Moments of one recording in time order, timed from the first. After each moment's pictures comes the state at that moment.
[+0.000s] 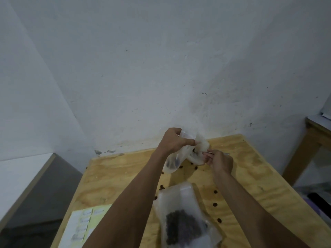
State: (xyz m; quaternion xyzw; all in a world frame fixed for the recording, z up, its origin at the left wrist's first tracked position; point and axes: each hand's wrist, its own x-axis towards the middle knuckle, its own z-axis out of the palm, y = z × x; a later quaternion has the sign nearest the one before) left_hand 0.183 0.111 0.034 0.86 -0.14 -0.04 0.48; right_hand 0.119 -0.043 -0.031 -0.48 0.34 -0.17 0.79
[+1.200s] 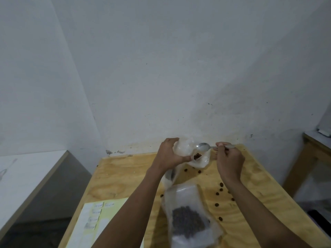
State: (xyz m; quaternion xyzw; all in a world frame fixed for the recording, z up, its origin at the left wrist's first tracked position) left_hand 0.121 0.154 0.034 0.90 -0.14 0.08 0.41; right_hand 0.084 -0.044 0.014 -0.76 0.15 -0.36 0.52
